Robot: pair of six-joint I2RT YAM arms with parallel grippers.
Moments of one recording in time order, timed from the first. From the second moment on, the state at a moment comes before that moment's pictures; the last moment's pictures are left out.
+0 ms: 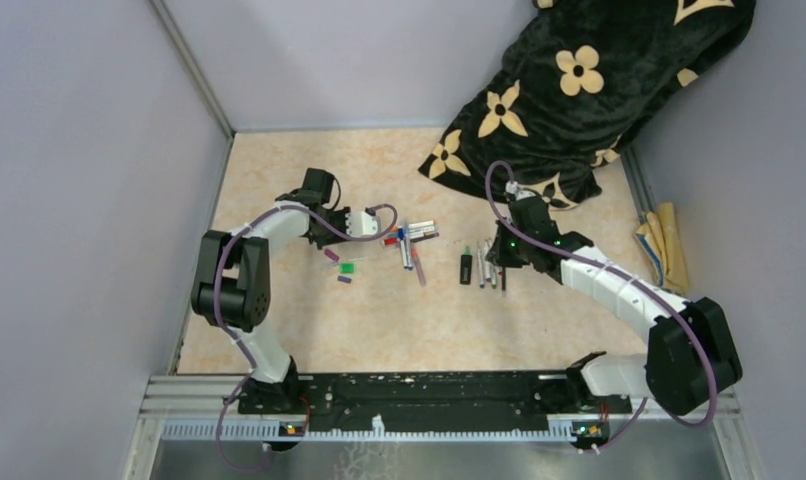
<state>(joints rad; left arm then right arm) -0.22 1.74 1.09 -0.53 0.22 1.30 0.49 1.29 0.83 -0.37 -0.05 0.48</state>
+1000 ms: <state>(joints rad) -0.22 1.82 1.27 -0.71 0.33 1.09 0.40 1.45 0.64 -0.09 0.25 0.54</state>
